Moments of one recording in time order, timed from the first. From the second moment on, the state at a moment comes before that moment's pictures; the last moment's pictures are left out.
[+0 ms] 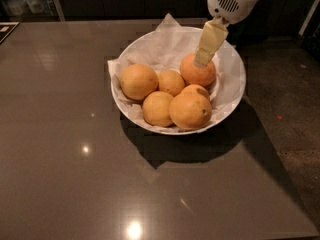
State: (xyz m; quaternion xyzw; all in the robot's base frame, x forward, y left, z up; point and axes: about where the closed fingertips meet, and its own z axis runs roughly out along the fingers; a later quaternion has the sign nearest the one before) arm 0.586 -0.119 0.980 -0.52 0.83 -0.04 0.18
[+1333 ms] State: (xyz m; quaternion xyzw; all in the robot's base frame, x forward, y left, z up) arm 0.593 -0.110 0.946 -0.53 0.84 -0.03 0.14
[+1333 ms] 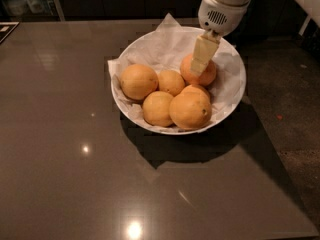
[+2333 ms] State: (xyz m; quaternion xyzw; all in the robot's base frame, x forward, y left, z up) arm 0.590 -0.094 0.923 -0.54 0.83 -0.01 0.12
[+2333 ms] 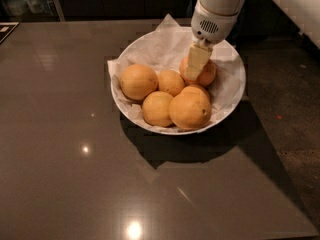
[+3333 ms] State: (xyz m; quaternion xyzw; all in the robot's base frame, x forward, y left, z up) arm 0.583 -0.095 0.910 -0.54 0.83 0.01 0.11
